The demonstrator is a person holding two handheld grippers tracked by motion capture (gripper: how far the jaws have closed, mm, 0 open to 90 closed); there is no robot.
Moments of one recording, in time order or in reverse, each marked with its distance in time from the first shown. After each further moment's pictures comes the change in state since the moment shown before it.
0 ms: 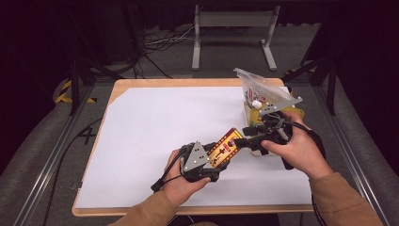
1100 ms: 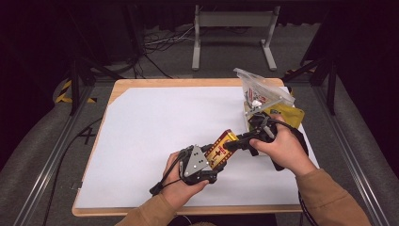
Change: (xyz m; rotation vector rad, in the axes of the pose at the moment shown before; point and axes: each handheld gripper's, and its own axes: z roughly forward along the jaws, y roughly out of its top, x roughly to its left) left arm -0.004 -0.010 -0.001 0.014 0.072 0.037; right arm 0.000 0.006 0.030 0.106 0.106 0.078
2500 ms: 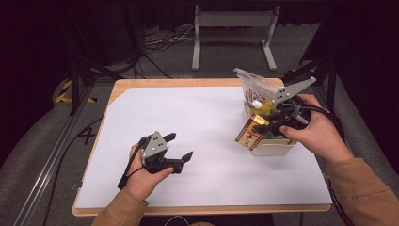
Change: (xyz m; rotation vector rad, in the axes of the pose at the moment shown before) left arm 0.073 -0.014 -0.069 0.065 0.064 -0.151; right arm -0.010 0.016 -0.080 0.038 -0.198 -0.331
